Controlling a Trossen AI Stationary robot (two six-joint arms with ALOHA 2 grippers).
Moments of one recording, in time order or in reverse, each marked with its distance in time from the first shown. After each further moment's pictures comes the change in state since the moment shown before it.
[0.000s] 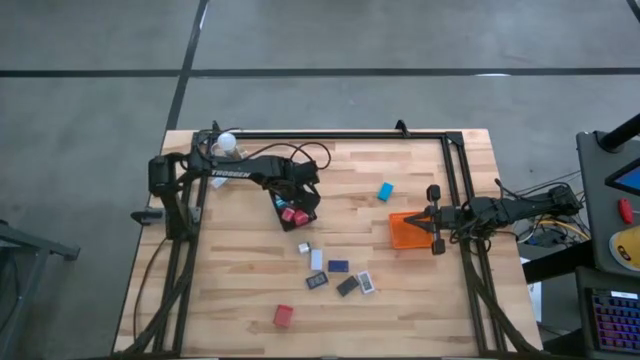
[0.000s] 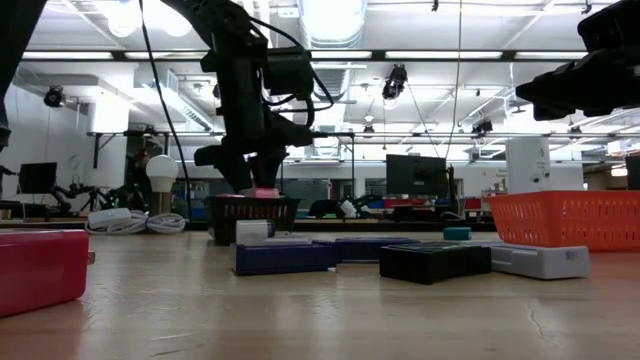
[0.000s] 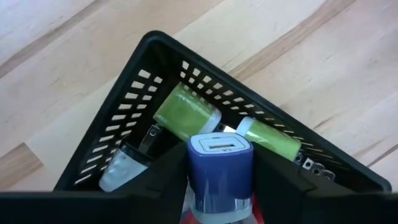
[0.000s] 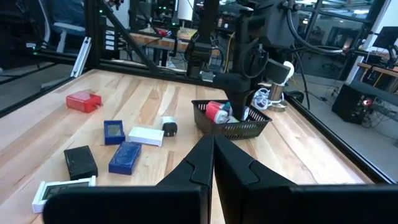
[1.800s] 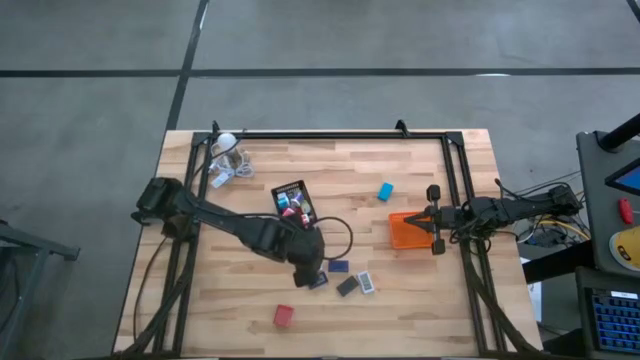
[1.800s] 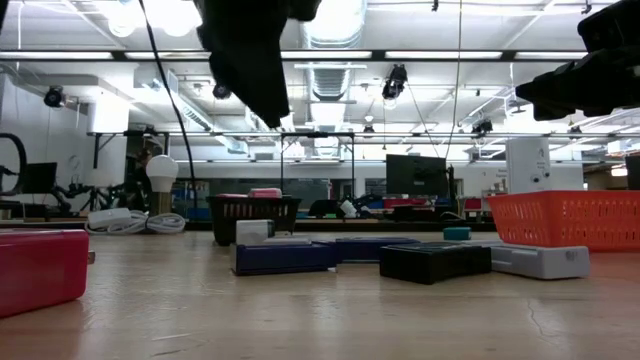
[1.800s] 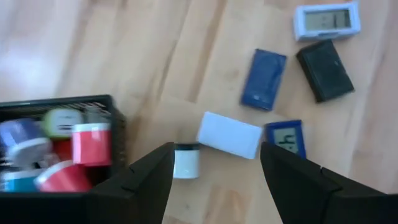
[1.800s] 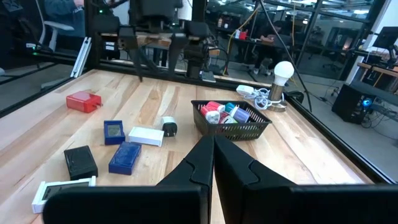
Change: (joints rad) left arm -0.559 0.000 0.218 -0.080 -0.209 0.187; right arm 0.000 0.000 0.000 0.000 0.000 0.000
